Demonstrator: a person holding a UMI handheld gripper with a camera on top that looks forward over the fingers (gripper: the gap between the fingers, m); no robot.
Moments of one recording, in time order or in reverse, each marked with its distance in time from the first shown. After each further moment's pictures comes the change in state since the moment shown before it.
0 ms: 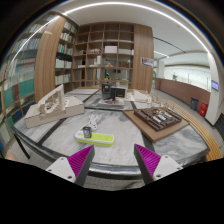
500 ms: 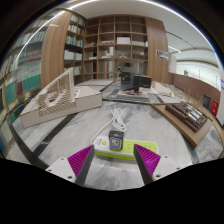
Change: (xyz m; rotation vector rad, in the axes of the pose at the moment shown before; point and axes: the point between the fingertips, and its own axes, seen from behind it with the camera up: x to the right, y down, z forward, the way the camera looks) arm -0.129 0.020 0.186 -0.066 -0.127 -0.016
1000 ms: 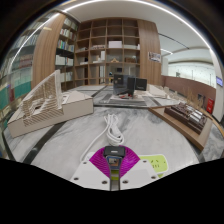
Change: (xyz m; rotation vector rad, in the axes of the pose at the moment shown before) arm 0.013 -0.021 0.077 0.064 0.083 0.043
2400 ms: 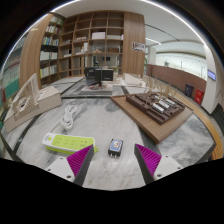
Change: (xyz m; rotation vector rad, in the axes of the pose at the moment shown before) arm 0.182 0.025 -0.094 -0.130 0.134 0.042
